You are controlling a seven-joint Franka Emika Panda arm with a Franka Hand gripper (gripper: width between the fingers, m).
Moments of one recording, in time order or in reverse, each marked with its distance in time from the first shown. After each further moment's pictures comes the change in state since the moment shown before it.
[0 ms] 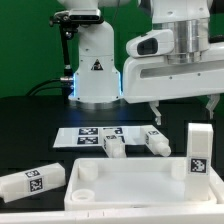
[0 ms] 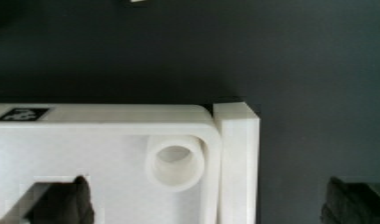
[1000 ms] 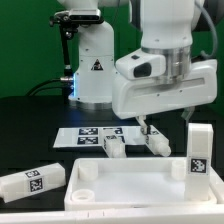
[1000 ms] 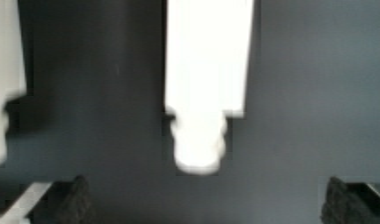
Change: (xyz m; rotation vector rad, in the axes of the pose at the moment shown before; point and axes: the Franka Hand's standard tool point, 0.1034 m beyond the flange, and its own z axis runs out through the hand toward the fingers) arm -0.077 0.024 0.042 -0.031 -0.141 -0.219
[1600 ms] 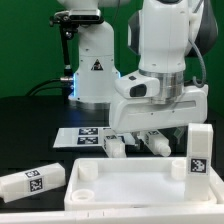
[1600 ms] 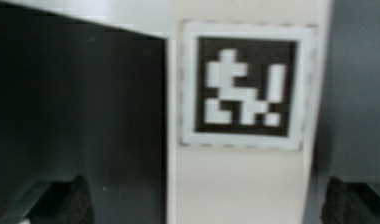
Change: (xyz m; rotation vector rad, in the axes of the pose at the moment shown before) arm -0.014 0.000 0.040 -0.059 0.038 0.025
